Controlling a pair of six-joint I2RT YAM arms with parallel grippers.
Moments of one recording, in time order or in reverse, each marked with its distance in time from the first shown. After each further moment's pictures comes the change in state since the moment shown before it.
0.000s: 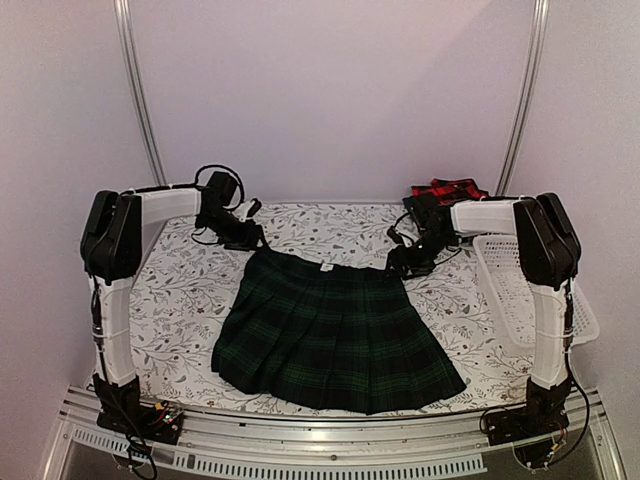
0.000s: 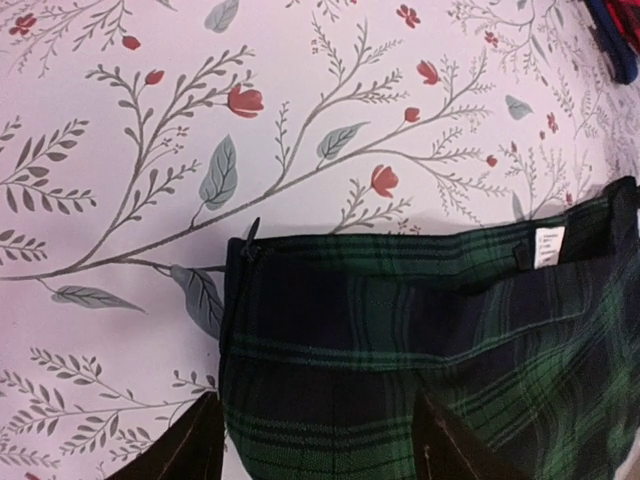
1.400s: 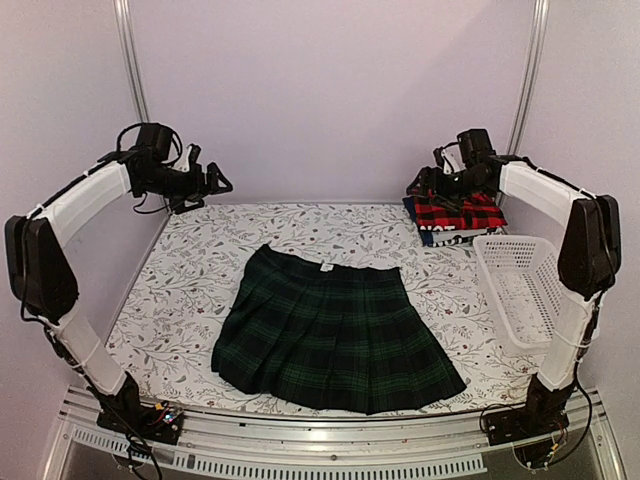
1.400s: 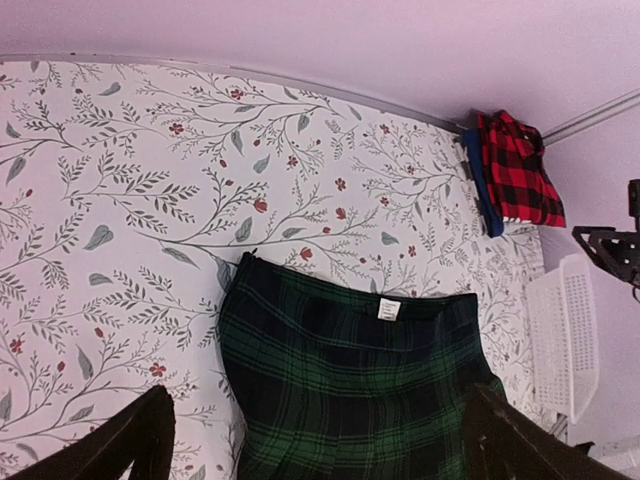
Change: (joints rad) left arm 0.134 -0.462 -0.066 -0.071 0.053 -0.315; right arm -0.150 -0.232 0.183 0.127 0.029 0.311
